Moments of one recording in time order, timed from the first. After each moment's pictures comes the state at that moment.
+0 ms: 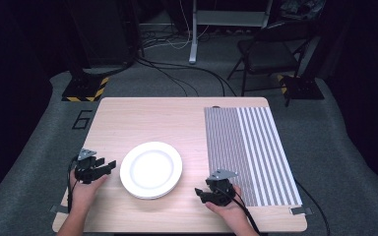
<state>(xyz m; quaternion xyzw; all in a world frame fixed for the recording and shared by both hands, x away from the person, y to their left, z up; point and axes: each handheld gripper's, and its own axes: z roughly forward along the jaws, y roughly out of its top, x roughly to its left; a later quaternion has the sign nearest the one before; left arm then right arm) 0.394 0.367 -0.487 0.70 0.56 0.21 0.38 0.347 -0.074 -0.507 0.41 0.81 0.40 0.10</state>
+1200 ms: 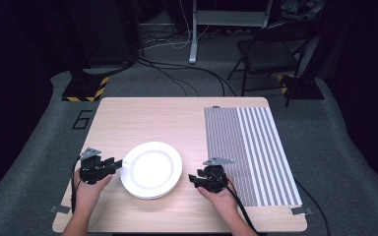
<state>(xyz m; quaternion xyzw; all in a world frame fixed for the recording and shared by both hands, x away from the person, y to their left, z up) 0.386 0.349 -0.476 0.71 0.55 0.16 0.42 0.377 -0.053 -0.494 0.46 0.77 0.44 0.07</state>
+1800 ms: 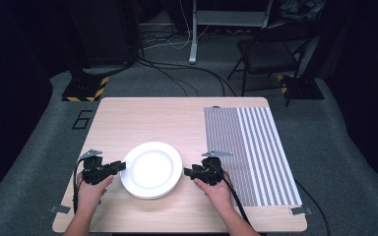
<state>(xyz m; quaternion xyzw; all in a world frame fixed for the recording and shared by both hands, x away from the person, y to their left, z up) 0.387 0.344 -0.482 0.69 0.56 0.09 0.44 0.397 -0.044 -0.489 0.48 0.74 0.46 0.02</state>
